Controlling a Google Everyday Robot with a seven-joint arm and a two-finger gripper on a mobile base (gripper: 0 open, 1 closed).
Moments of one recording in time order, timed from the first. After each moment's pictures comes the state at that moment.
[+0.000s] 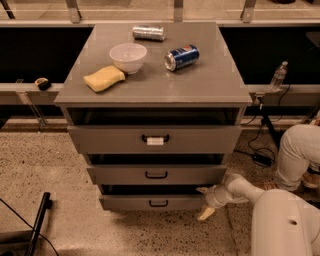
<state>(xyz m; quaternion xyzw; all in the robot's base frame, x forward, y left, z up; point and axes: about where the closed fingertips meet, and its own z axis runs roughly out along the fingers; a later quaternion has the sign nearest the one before) 0.614 -0.207 0.216 -0.66 0.69 0.14 0.25</state>
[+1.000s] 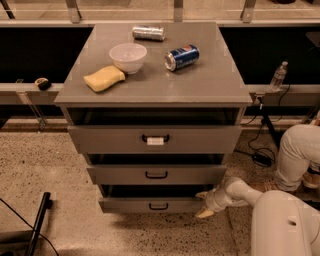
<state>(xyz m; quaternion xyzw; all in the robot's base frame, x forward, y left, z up) 0.604 -0.205 0.202 -0.66 0.70 0.14 0.24</state>
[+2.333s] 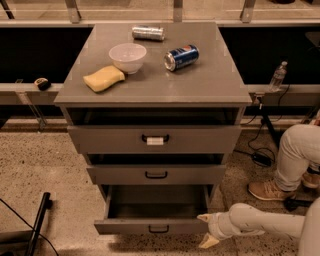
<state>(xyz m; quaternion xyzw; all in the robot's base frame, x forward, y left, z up) 0.473 -0.188 0.266 -0.67 0.69 0.11 0.24</state>
